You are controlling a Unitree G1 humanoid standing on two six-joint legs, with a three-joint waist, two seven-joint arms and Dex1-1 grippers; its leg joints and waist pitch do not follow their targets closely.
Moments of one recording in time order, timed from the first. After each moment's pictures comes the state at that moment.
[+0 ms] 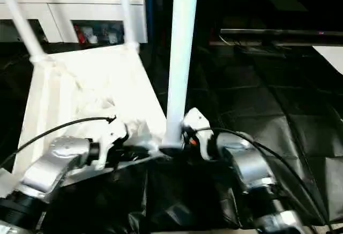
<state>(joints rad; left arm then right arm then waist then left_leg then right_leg) -0.33 0.40 -0.27 0.14 -0.11 0.38 -1.10 -0.36 -0.37 0.21 0.24 0.13 0.34 1.09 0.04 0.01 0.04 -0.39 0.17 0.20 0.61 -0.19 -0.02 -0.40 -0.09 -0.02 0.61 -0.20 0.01</state>
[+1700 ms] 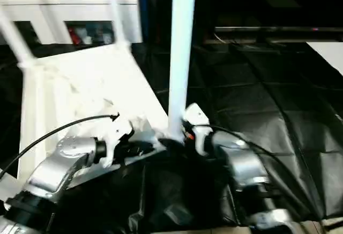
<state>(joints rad) -0.33 0.33 -0.26 0.15 -0.09 0.40 -1.02 -0.39 -0.32 0.18 0.31 0.12 0.30 1.01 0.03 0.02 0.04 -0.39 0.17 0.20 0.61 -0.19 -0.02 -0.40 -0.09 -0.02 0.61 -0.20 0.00</state>
